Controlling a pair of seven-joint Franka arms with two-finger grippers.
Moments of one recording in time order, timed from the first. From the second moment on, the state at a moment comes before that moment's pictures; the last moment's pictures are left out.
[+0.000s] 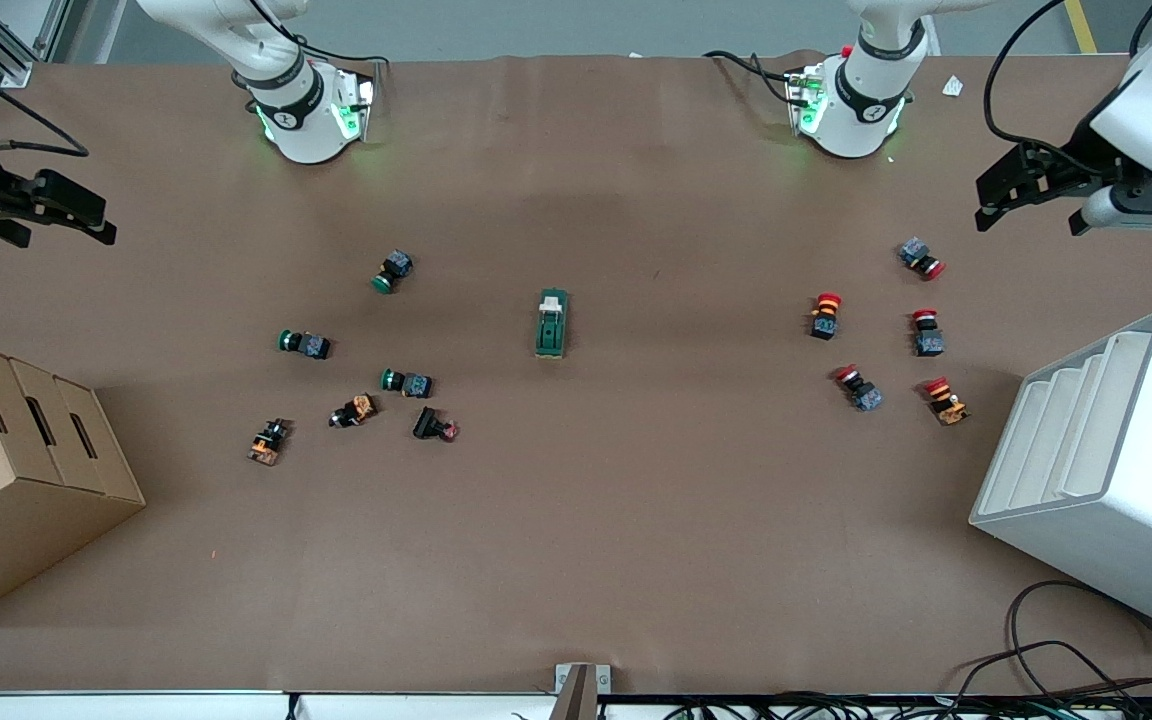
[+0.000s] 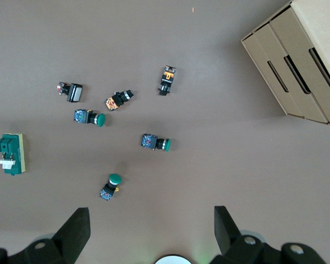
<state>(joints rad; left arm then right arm) 0.09 -0.08 -0.25 -1.60 -0.04 1.53 -0.08 0.08 -0.05 -0.08 -1.58 0.04 1.45 -0.01</state>
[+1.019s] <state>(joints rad) -0.35 0.25 -0.59 -1.64 0.15 1.85 -0.97 -0.03 -0.01 -0.07 -1.55 0.02 1.41 0.03</state>
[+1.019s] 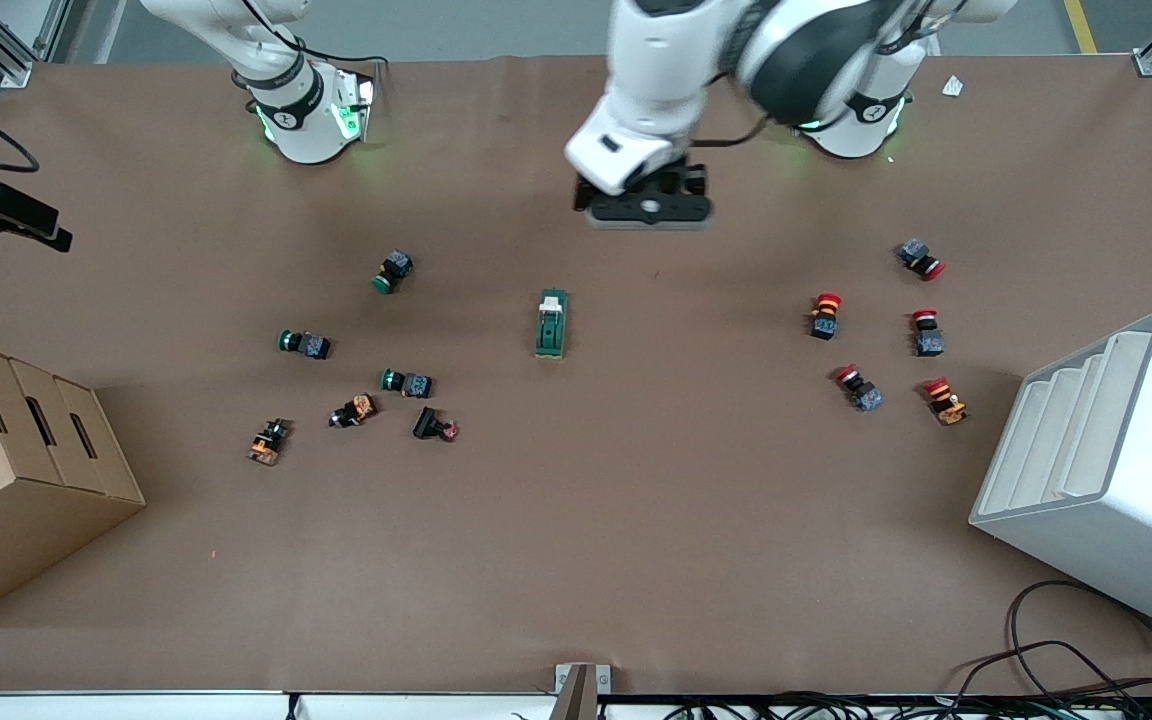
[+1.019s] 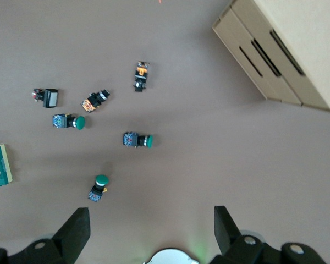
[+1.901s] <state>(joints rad) -0.74 0.66 -0.59 -1.70 0.92 2.03 -1.98 0.19 0.05 -0.05 -1.77 0.17 1.68 0.89</state>
